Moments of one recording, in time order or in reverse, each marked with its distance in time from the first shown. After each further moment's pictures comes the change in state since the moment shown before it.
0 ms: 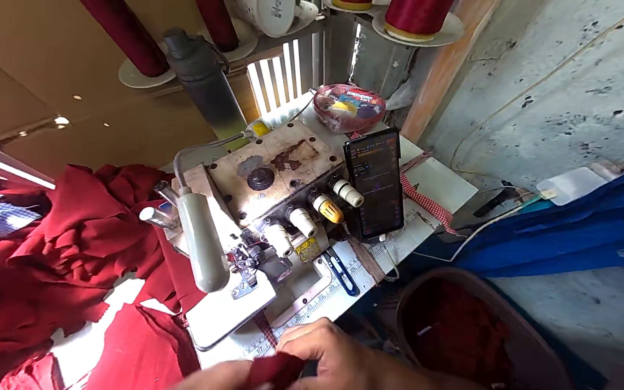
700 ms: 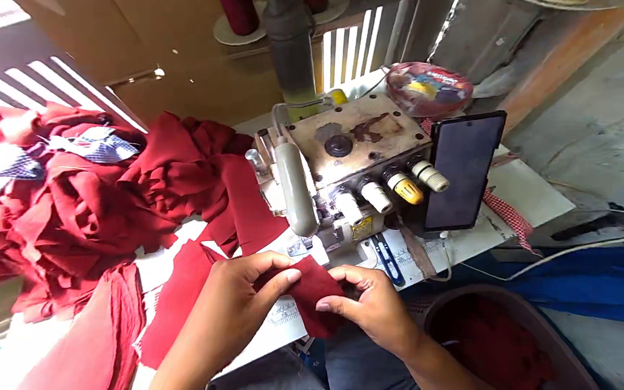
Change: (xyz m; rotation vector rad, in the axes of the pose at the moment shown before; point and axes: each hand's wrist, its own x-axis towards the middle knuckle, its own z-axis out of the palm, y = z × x) left_hand 0.030 -0.040 -0.018 -0.064 0.182 -0.096; right_hand 0.020 0.000 -0.004 -0.013 0.279 0.248
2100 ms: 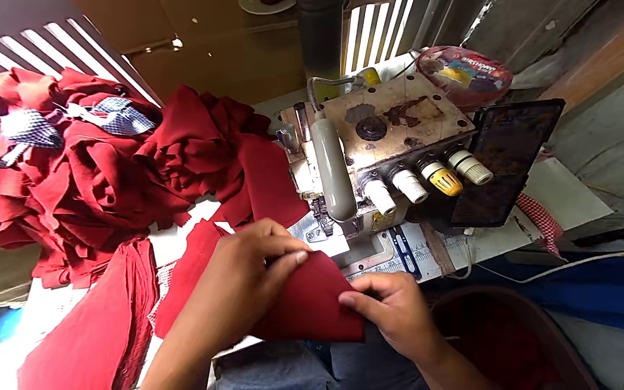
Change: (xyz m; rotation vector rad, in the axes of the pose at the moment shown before) left_hand 0.002 -0.002 -0.013 0.198 0.011 0.016; right_hand -0.014 -0.007 0.004 0.048 0.010 0.010
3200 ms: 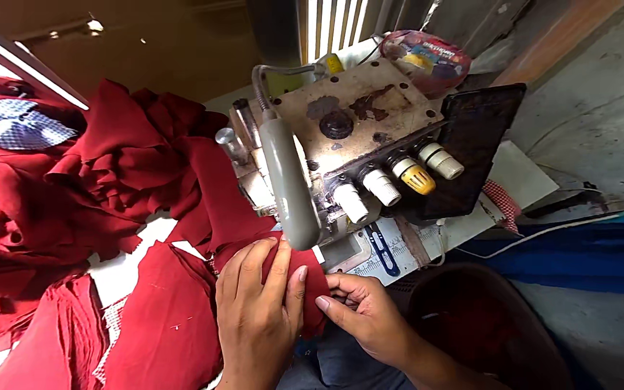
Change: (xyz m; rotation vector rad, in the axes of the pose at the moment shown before) left_hand -0.013 0.002 0.090 0.405 0.444 0.075; right_hand -0.003 0.013 0.003 0.104 -0.006 0.120
